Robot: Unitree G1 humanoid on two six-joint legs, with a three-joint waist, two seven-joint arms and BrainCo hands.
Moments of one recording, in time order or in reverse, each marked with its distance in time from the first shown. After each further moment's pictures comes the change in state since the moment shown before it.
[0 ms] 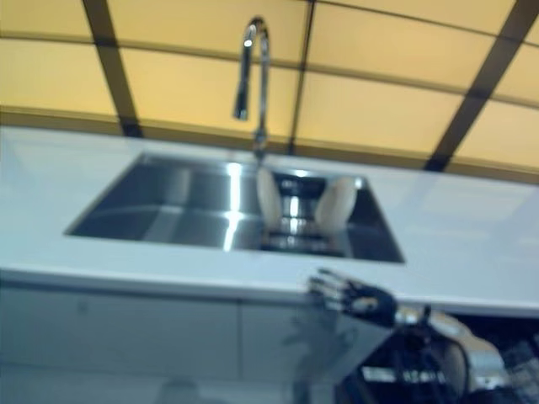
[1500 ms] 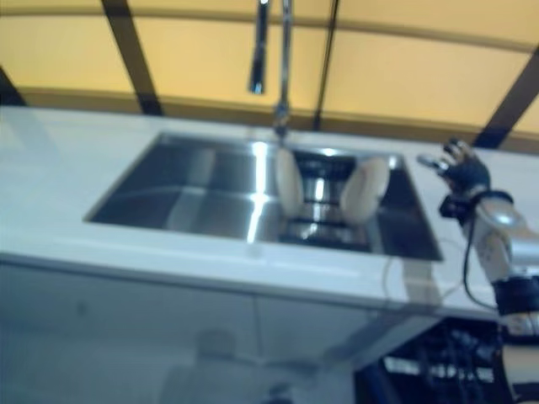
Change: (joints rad) left arm -0.021 -0.061 -0.097 -0.049 0.017 0.040 0.001; right arm -0.657 -0.277 0.089 0.383 -0.173 -0.121 -0.983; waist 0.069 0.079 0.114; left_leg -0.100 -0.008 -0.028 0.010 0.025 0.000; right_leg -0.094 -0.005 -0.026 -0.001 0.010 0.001
